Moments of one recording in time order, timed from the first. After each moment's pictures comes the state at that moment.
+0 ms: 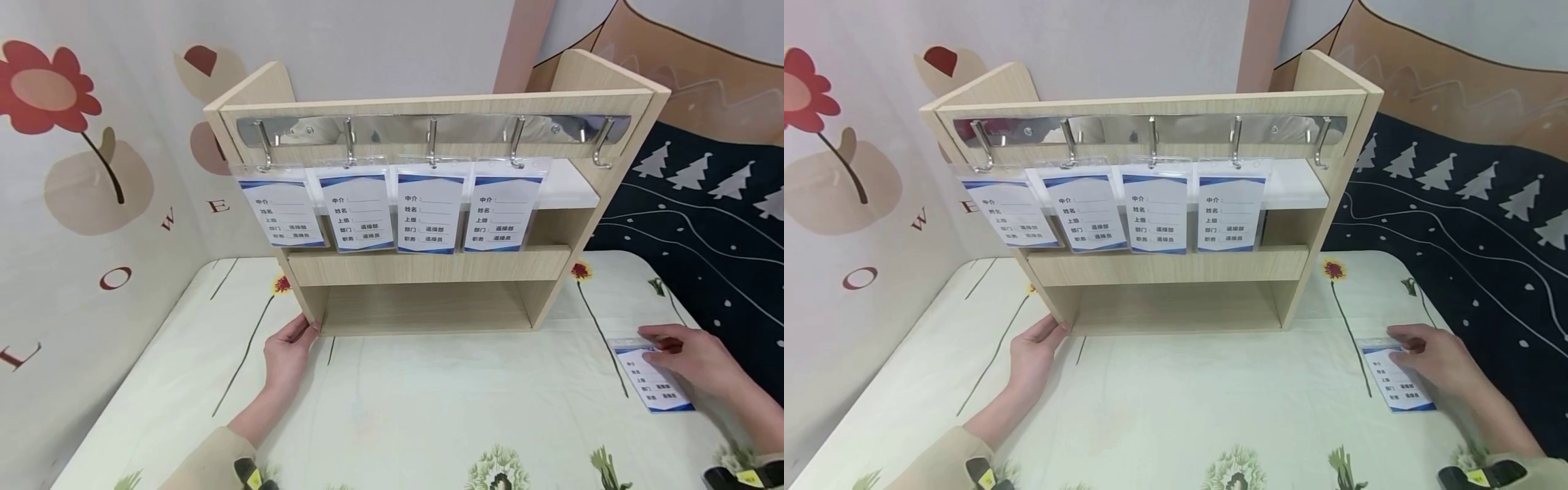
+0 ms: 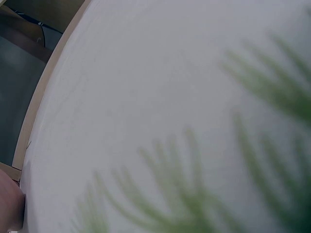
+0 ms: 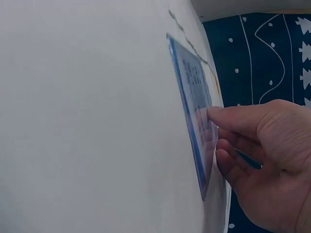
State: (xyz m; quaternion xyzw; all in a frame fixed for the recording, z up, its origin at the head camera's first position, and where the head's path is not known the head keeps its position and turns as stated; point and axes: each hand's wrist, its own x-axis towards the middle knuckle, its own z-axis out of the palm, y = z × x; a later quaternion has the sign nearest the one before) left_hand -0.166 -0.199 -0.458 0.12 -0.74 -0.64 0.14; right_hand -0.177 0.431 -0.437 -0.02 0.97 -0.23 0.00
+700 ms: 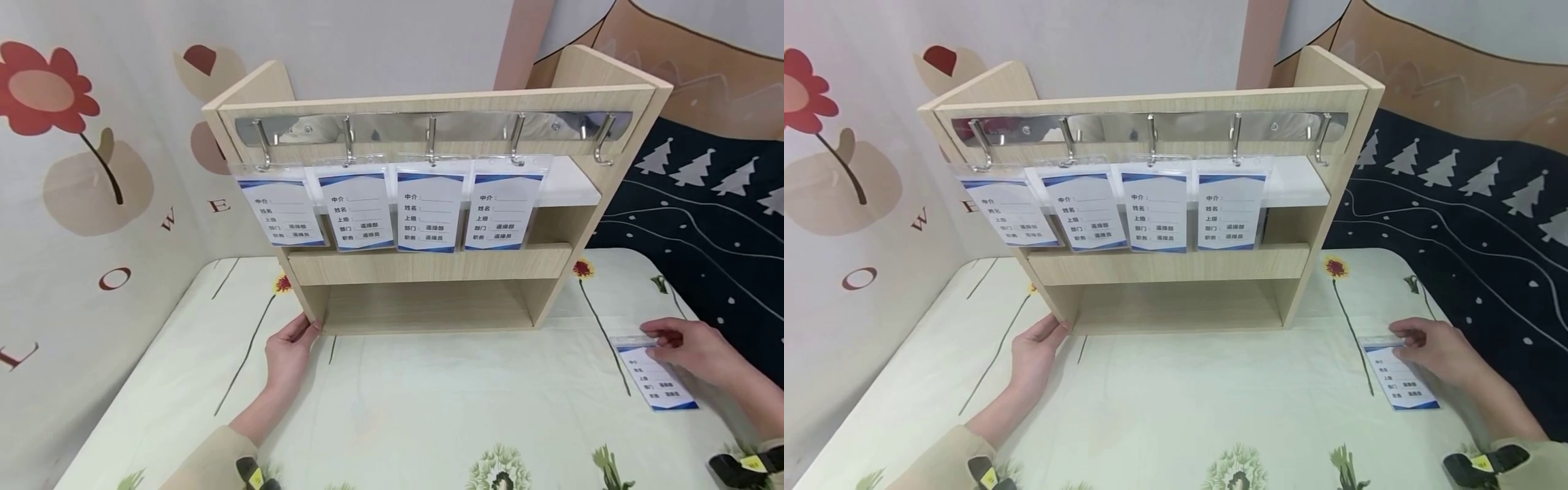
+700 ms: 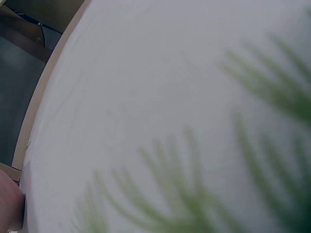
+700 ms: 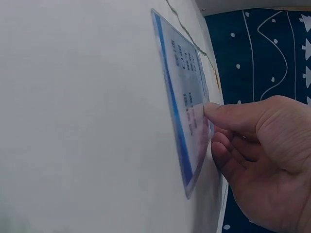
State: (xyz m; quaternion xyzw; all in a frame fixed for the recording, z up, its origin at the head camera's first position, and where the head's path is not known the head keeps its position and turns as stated) left_hand -0.167 -0.200 -0.460 0.11 -0.75 -0.64 0.15; right_hand -0.187 0.436 -0.436 -0.04 0.97 -0.24 0.02
